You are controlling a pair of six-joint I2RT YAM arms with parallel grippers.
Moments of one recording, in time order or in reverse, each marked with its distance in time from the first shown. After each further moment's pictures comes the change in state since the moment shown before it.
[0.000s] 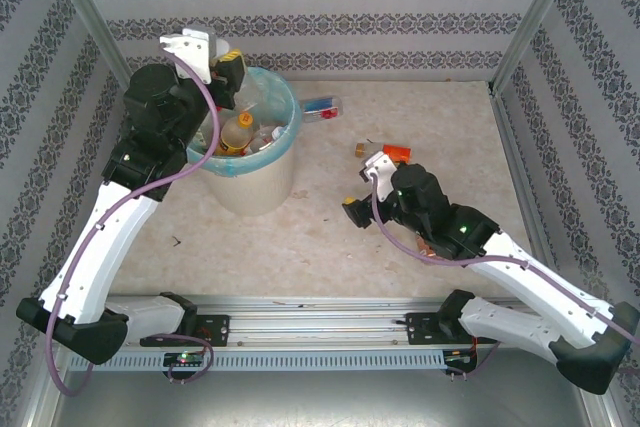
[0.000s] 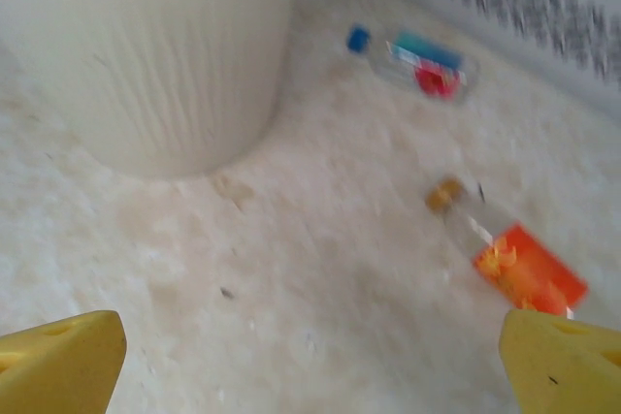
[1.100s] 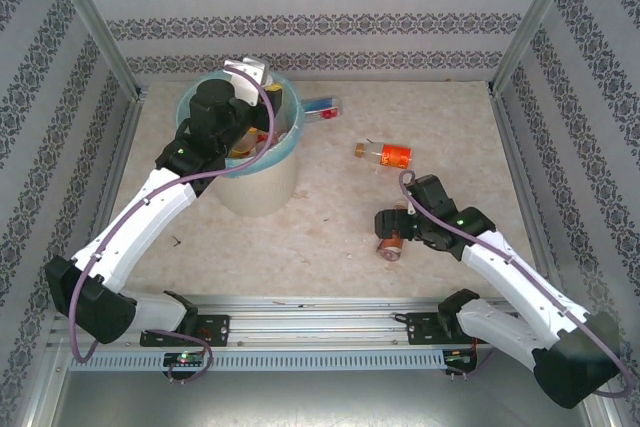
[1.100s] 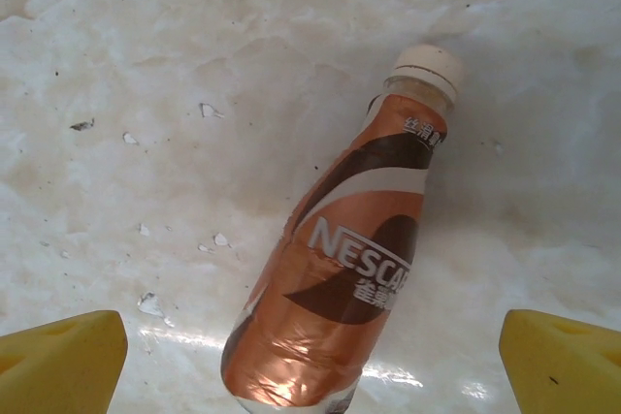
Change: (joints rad) left arm -0.071 0.119 -0.196 0.114 -0.046 0.042; right arm -0.282 0.022 -0.200 -0.204 -0.185 0.447
